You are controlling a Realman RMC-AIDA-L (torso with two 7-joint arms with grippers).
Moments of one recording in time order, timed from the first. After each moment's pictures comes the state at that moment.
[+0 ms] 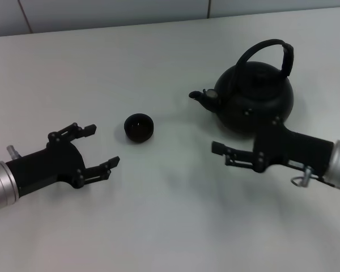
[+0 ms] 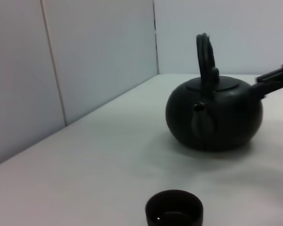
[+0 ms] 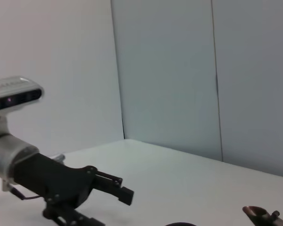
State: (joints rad) left arm -0.35 -2.07 1.24 0.54 1.48 1.18 -0.86; right arm 0.38 2.09 -0.70 -0.35 -1.72 -1.50 0.81
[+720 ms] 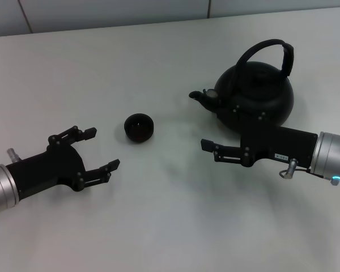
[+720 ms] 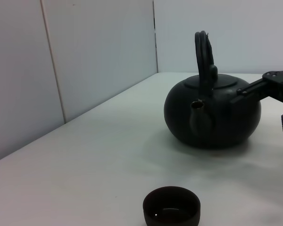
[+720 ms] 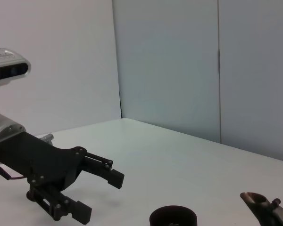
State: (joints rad) left arm -0.34 -2.07 1.24 0.55 1.48 1.18 -0.87; right arm 0.43 2.08 -0.75 -0.33 -1.72 -1.39 0.82
